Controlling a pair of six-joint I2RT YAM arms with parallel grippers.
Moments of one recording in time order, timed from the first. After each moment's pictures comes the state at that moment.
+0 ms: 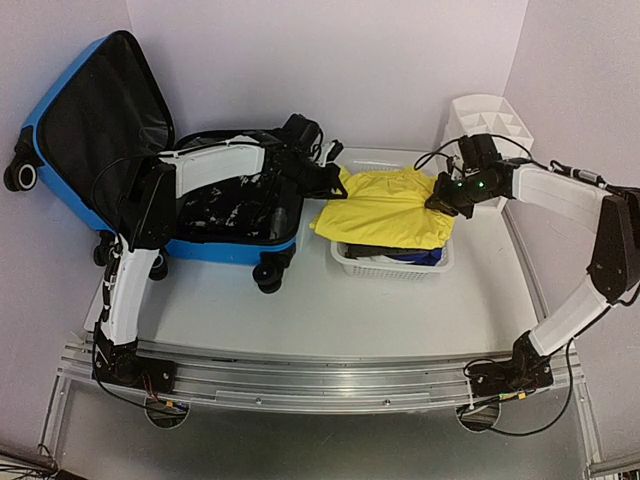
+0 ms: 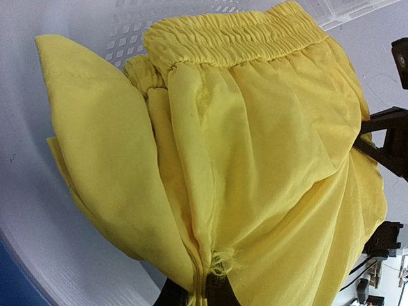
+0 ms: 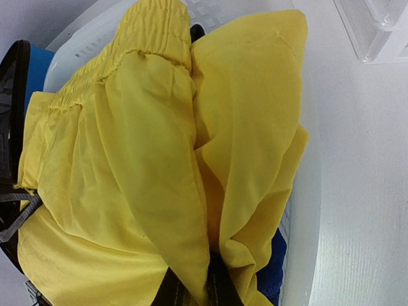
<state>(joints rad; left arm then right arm) -0.74 2.28 1.98 -0.52 0.45 -0.44 0.31 1.56 1.11 -0.48 -0.18 0.62</state>
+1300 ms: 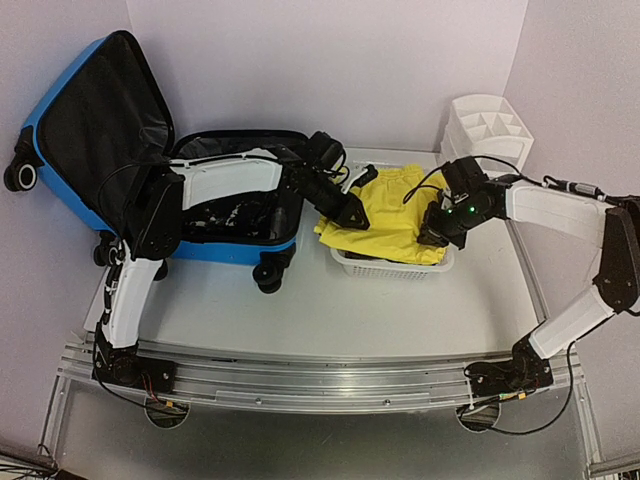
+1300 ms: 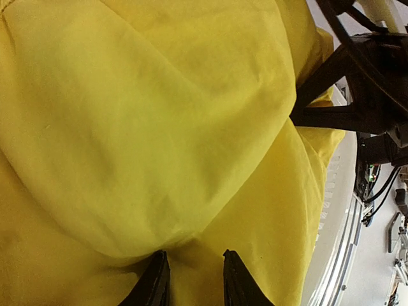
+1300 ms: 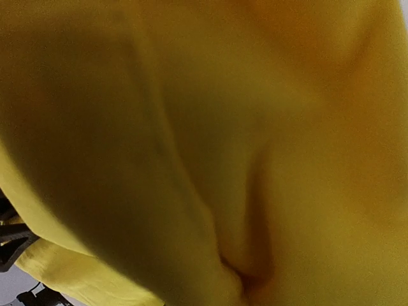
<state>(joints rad) -0.87 2.28 1.93 -0.54 0.52 -0.11 0.45 1.51 0.97 -0.57 -0.19 0.80</state>
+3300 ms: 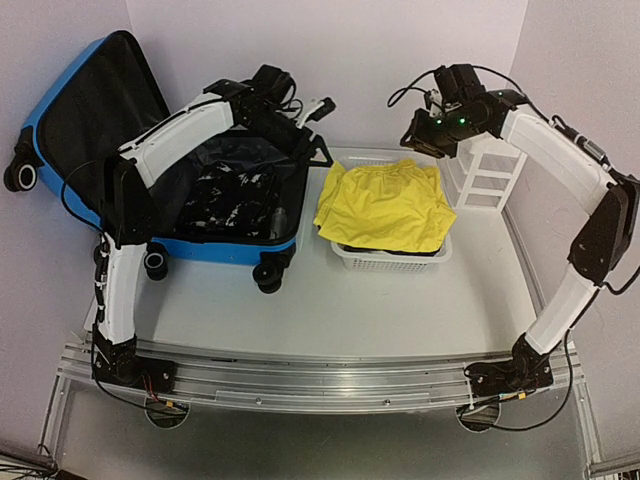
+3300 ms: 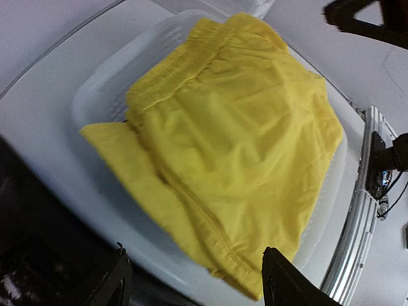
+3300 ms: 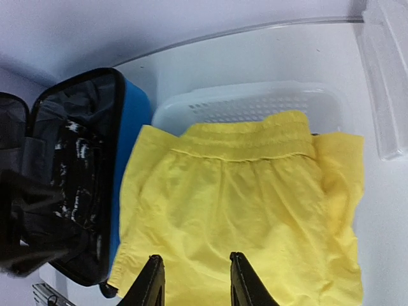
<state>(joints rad) -0.65 2.19 2.26 -0.93 0.49 0.11 0.49 1.72 1.74 -0.81 -0.05 0.60</state>
